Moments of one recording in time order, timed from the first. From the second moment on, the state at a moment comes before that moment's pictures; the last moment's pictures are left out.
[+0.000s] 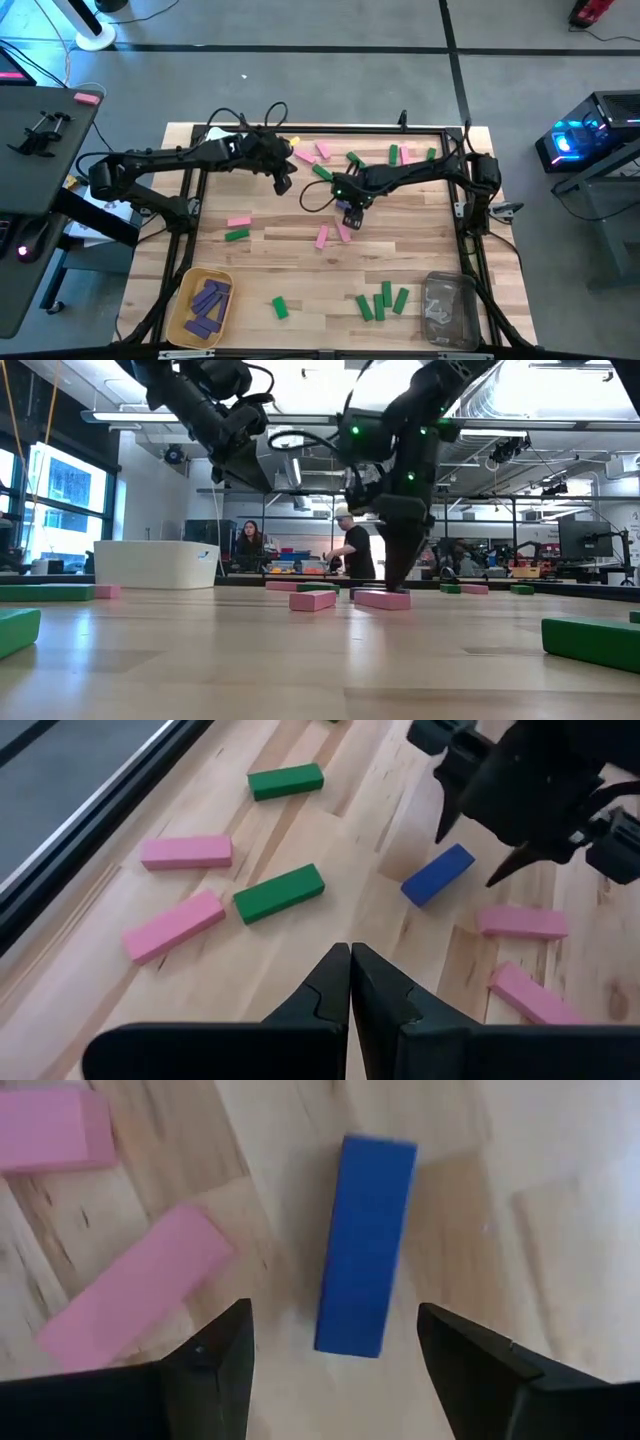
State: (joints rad) left arm 0.39 1.35 0.94 -0.34 0.05 -0.07; right arm -0.15 1.89 1.23 -0.70 0.01 0.21
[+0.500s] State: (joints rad) left arm 0.40 1.35 0.94 -0.23 0.10 -0.10; right arm -0.18 1.88 1.12 -0.57 0.00 0.23
